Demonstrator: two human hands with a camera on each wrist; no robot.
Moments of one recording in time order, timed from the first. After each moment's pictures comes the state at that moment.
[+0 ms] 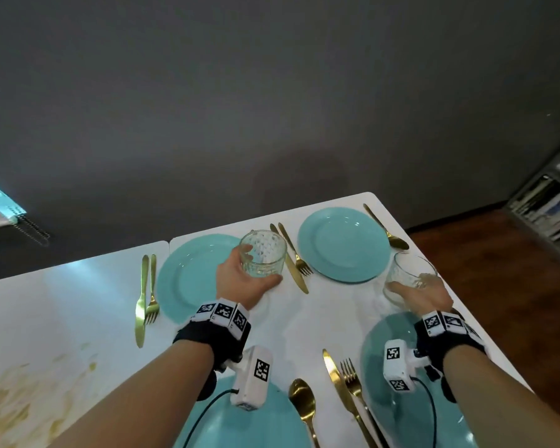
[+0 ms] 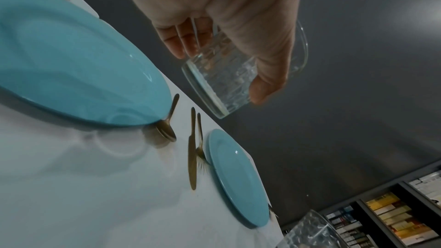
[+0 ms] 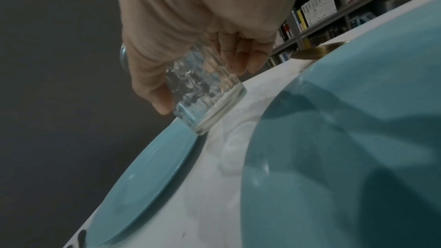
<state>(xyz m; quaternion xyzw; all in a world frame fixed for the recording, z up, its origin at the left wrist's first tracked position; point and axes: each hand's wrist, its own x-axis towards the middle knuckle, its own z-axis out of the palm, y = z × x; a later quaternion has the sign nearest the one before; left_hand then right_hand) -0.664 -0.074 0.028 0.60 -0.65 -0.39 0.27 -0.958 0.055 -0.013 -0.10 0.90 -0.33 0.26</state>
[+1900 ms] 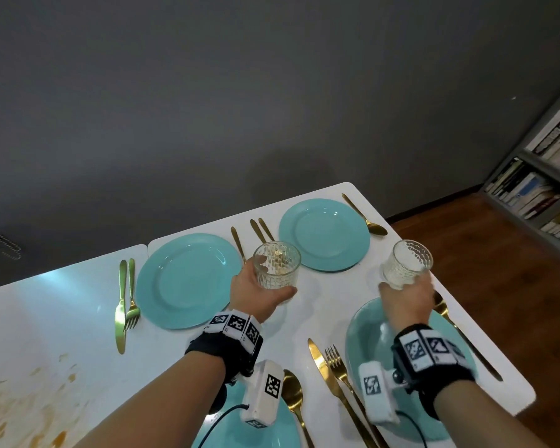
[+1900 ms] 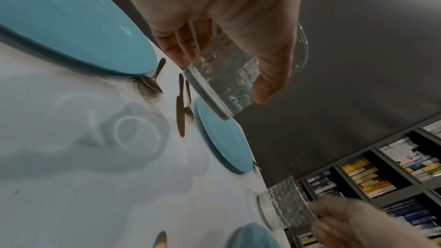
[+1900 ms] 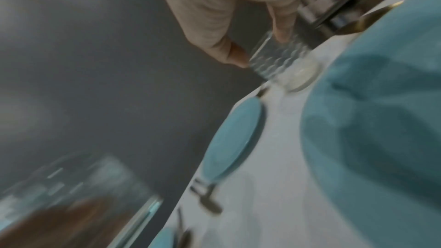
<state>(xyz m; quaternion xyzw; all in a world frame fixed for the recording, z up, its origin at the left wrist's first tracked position) -0.700 -0.031 0.019 0.54 -0.67 -0.45 0.24 -0.907 0.082 0.007 -0.08 0.87 -0.45 0.16</state>
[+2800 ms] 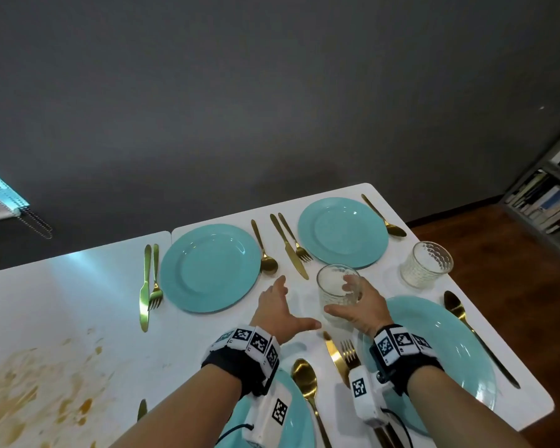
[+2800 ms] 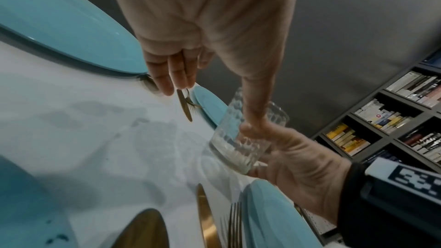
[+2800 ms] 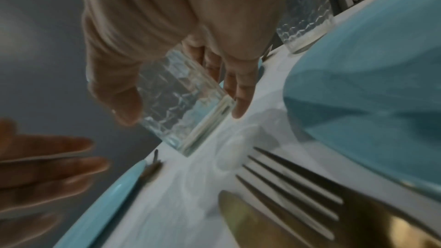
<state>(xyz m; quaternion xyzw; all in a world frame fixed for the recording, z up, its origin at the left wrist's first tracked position) -0.681 -0.001 0.006 0.53 -0.71 -0.46 0.02 -0.847 0.067 -0.016 -0.30 0.79 -0.38 0.39</state>
